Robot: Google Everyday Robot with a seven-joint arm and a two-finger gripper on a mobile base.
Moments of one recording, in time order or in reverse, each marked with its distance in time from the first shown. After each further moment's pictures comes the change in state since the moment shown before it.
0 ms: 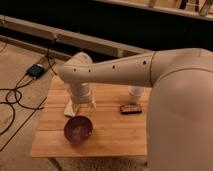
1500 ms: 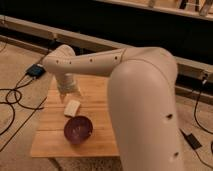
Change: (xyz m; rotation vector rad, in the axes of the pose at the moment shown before) arm -0.086 0.082 0.005 0.008 -0.050 -0.201
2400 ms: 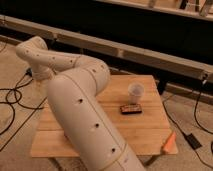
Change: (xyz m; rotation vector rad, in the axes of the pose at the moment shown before) arm -0.148 0.124 0.031 -0.042 -0.027 -0.243
